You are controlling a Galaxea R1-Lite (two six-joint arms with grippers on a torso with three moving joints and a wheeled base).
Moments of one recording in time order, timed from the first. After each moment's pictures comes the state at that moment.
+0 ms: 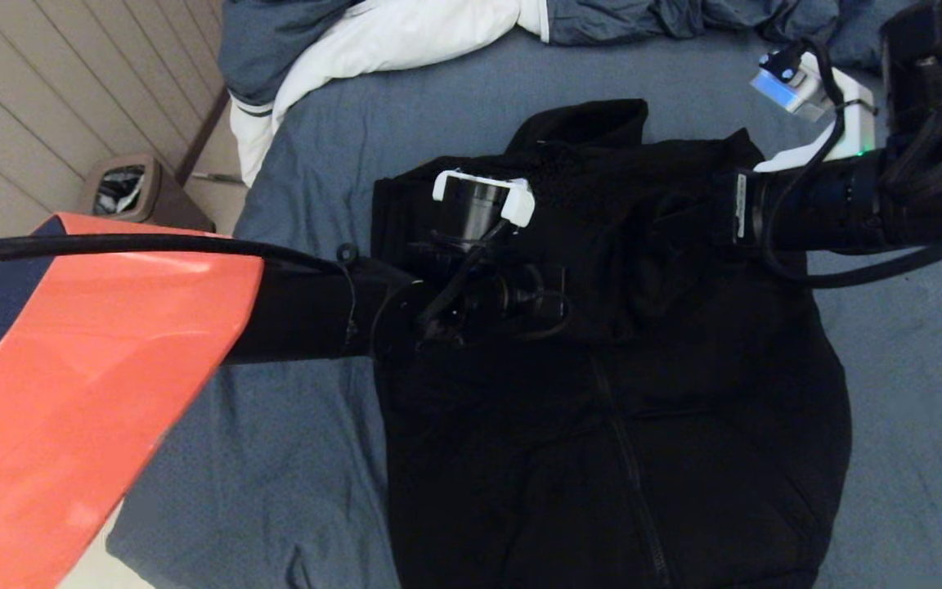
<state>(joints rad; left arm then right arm) -0.82 2.19 -1.76 -0.18 0.05 -0.27 0.33 1.55 -1.50 0.30 0.21 0.14</state>
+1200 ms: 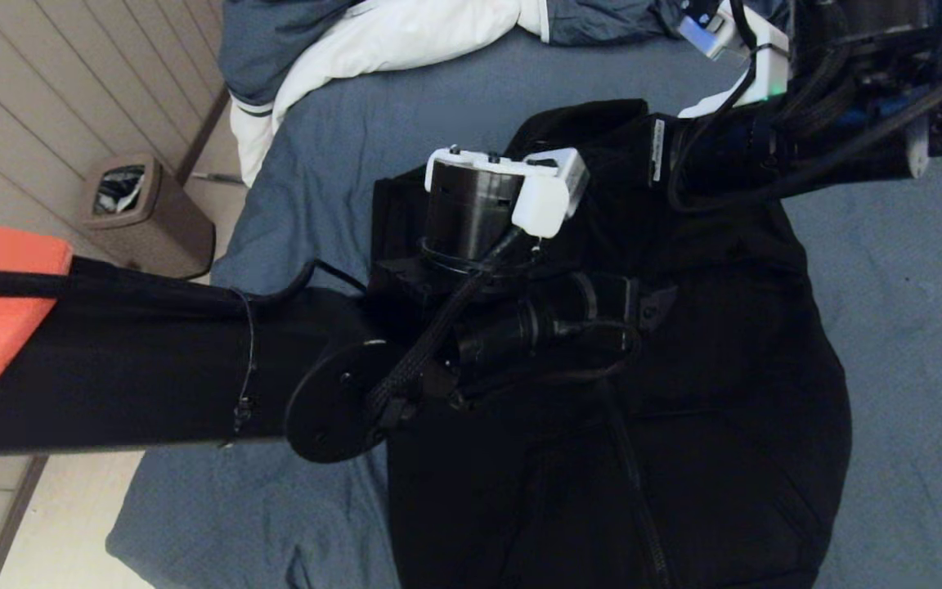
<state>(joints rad) -0.99 1.96 -1.43 -0.41 0.05 -0.24 0.43 1.73 -1.79 0.32 0.11 0.16</state>
